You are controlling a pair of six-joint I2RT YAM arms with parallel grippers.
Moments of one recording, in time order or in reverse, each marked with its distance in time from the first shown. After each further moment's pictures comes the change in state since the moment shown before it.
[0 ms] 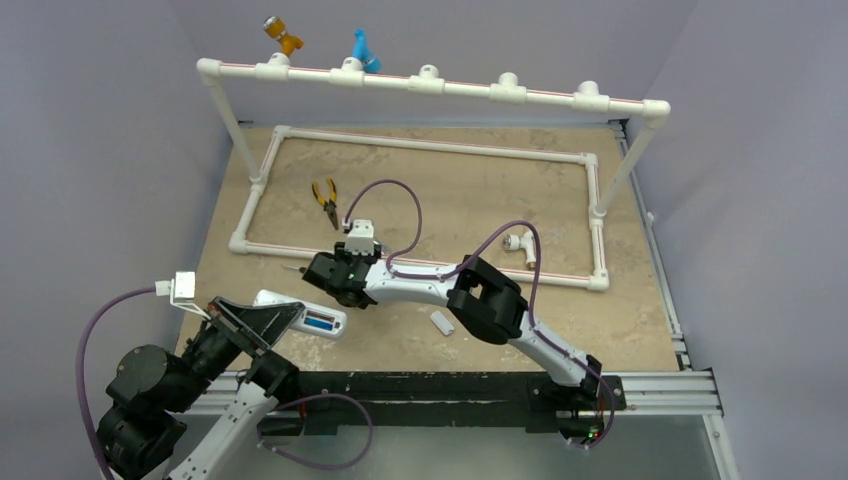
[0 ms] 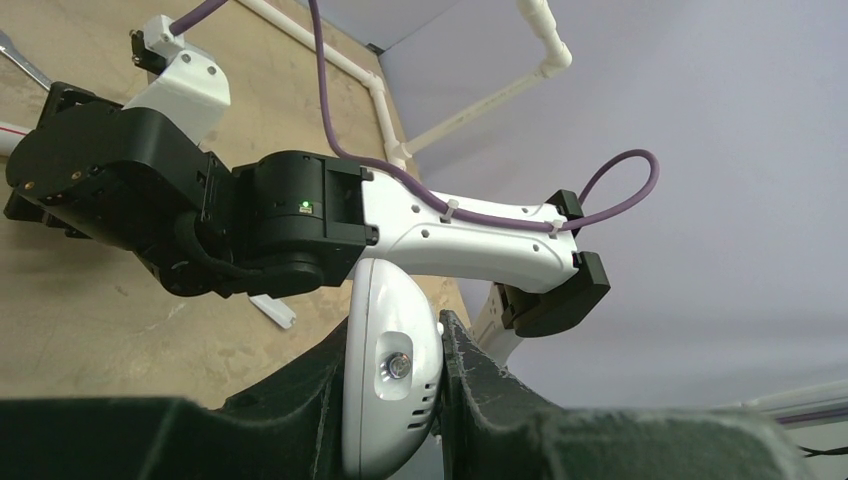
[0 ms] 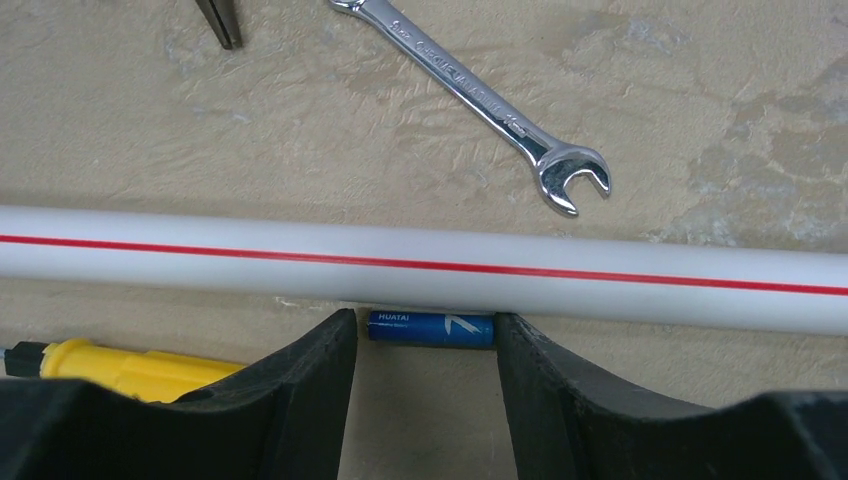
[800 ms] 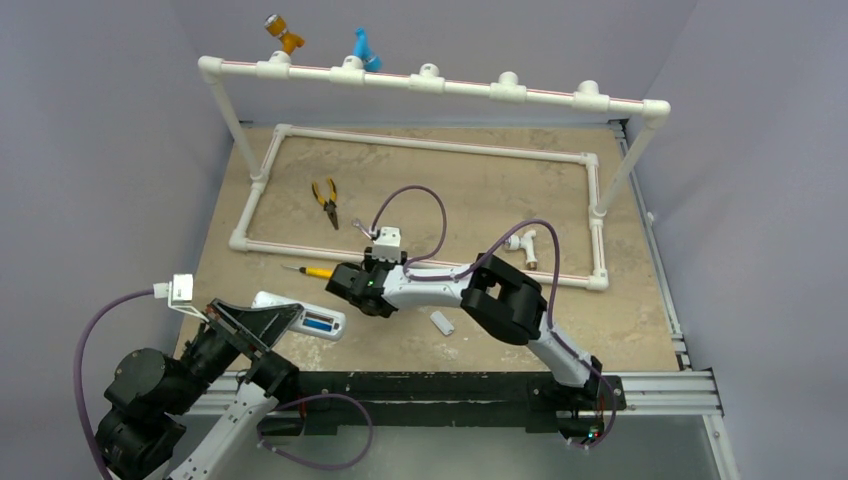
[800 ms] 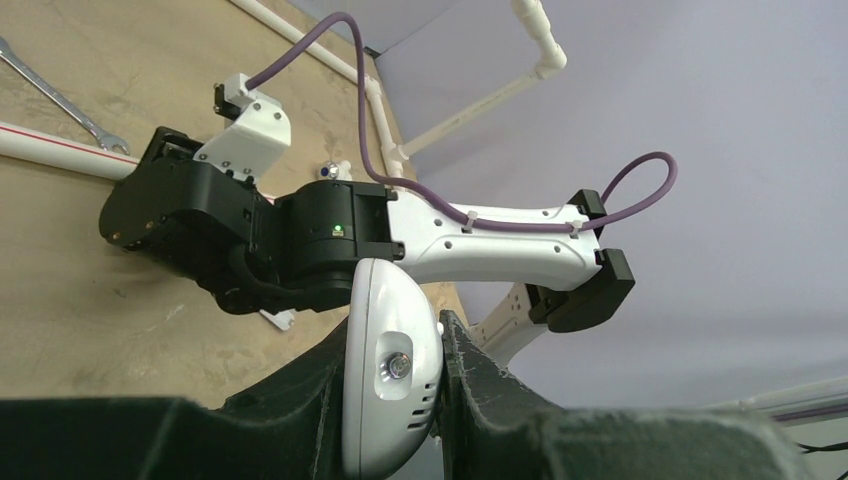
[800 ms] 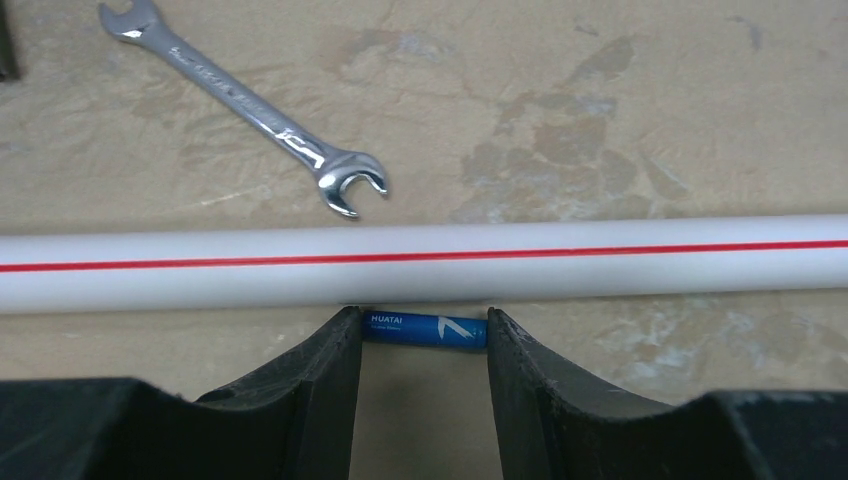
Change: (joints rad) left arm 0.000 -0.015 -0.003 0.000 0.000 0.002; right arm -0.002 -0.122 -0.245 -0.010 0.127 0.101
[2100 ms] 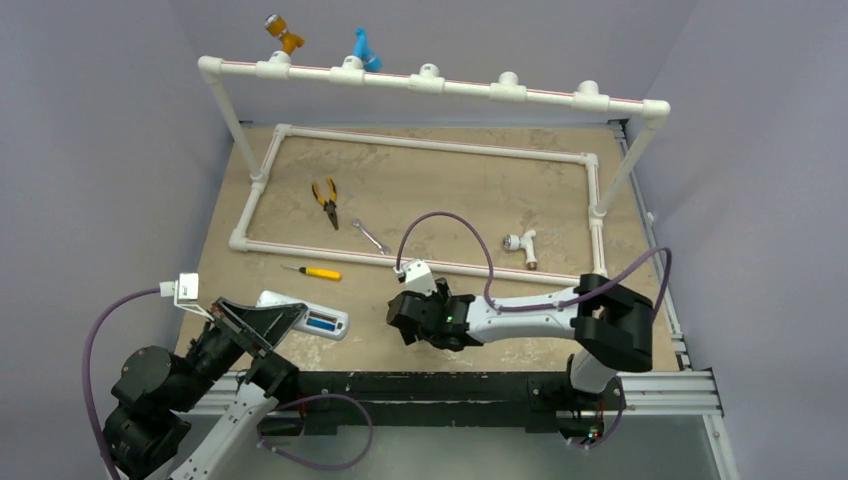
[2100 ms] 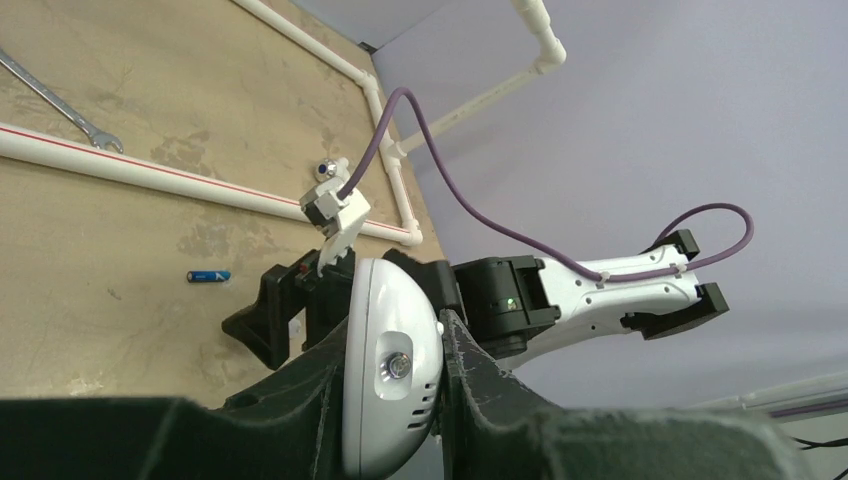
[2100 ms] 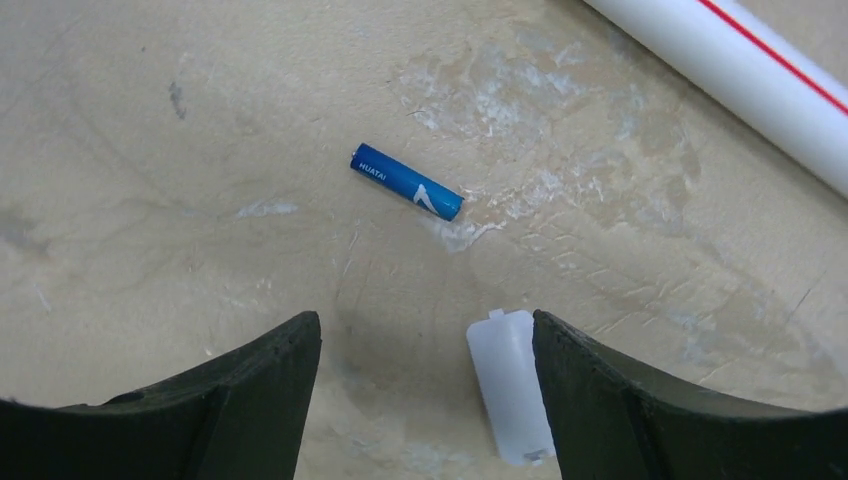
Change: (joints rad) left arm 0.000 -0.009 -0.031 0.025 0.011 -0.004; right arm 0.122 -0.597 -0.690 0.186 -0.369 -0.372
